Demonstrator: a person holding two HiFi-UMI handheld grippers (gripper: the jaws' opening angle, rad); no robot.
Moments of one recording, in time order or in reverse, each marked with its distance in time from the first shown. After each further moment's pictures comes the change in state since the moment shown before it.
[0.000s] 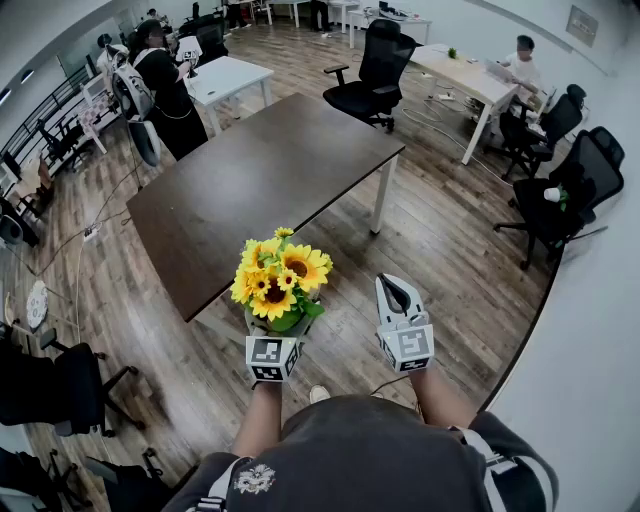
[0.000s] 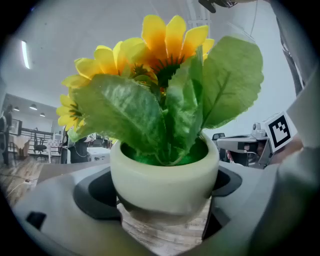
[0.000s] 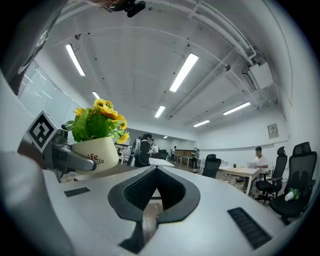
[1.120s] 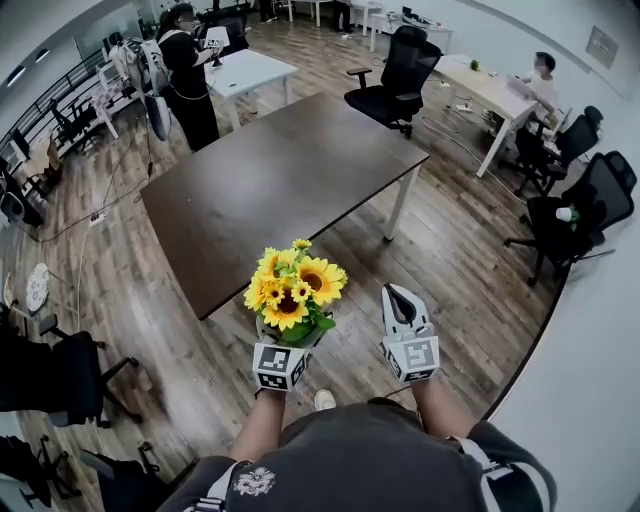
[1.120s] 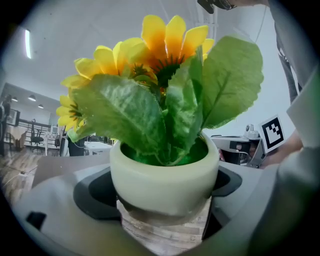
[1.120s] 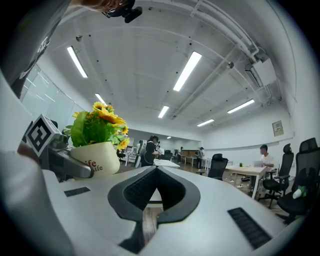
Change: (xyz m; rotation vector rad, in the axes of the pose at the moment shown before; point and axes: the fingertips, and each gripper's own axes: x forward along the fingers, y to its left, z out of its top) left arm -0.008 0.038 -0.022 -0.049 0.018 -0.052; right arm 0.040 0.042 0.000 0.019 -0.009 0.028
